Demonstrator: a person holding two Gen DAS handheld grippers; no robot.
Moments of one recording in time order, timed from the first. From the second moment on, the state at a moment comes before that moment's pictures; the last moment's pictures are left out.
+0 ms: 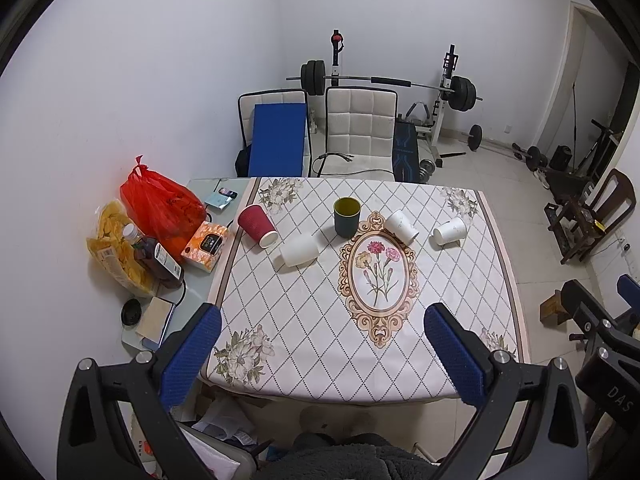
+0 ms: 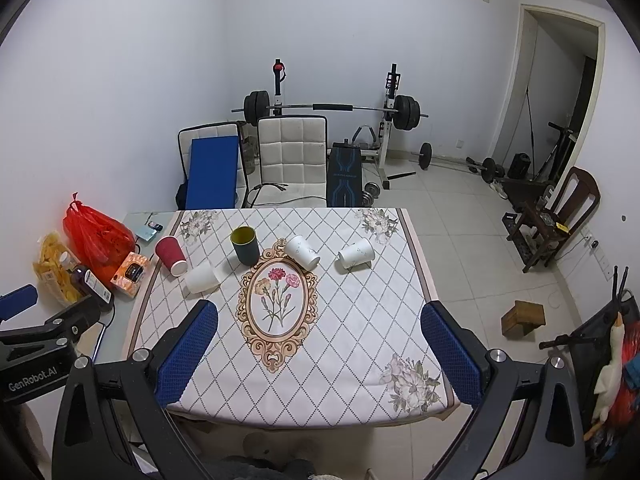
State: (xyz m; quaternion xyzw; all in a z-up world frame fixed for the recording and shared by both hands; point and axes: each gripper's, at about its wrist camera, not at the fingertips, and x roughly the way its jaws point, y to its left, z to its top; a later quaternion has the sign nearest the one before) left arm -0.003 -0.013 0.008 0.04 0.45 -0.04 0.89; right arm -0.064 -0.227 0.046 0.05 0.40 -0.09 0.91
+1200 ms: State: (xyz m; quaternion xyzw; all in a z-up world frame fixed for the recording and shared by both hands) left arm -0.006 -0.014 0.012 0.04 0.44 -0.03 0.90; right arm -0.061 -0.223 0.054 0.06 0.39 -0.08 0.91
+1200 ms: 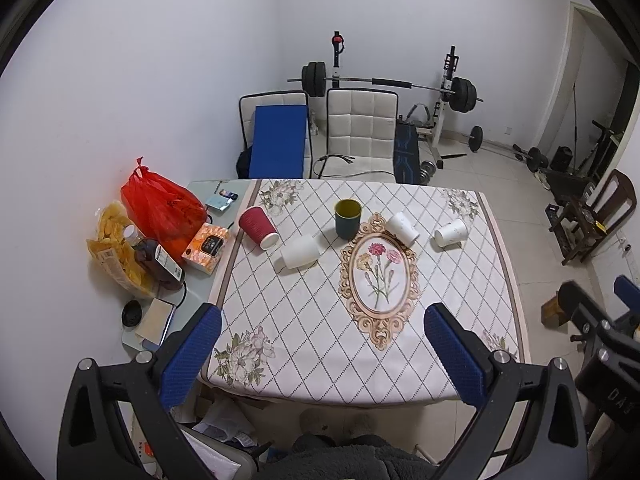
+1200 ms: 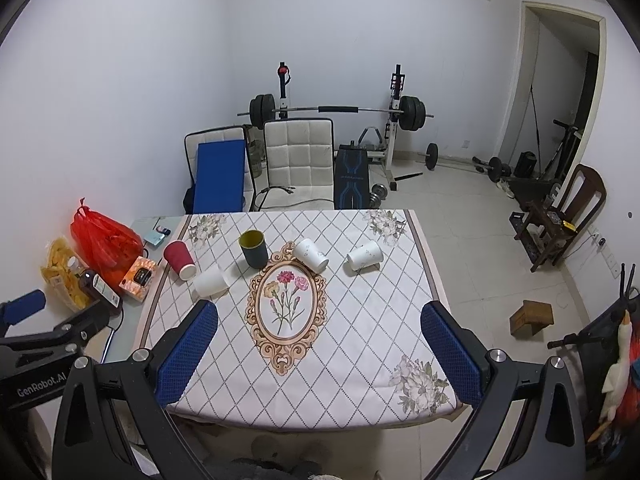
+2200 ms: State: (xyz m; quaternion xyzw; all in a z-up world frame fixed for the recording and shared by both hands) left arm 0.242 0.061 -0.253 0.17 0.60 0.01 0.78; right arm 0.162 -0.128 -0.301 0.11 0.65 -0.04 0.75
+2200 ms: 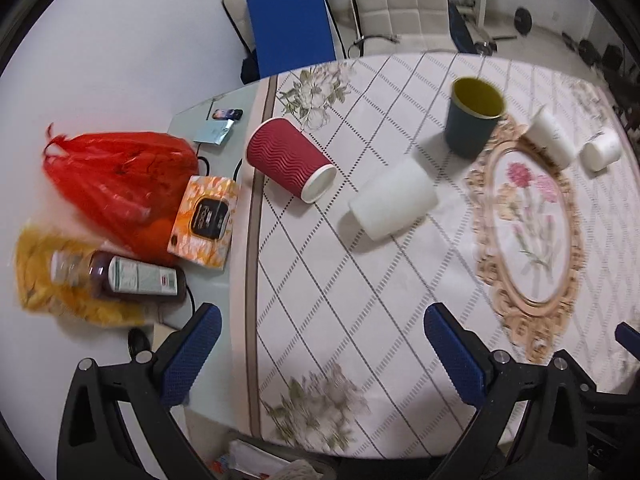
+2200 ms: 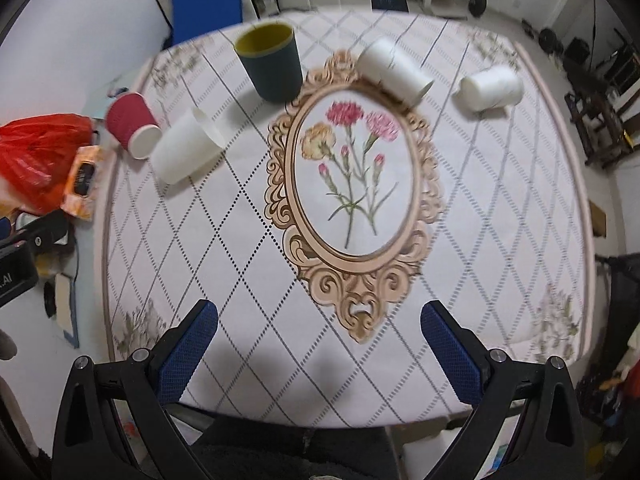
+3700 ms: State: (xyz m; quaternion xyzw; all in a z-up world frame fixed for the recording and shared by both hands) left arm 0.375 -0.040 -0.427 0.43 0.62 -0.25 0.61; right arm 0.249 -0.136 -0.413 0.12 0.74 -0.09 0.66
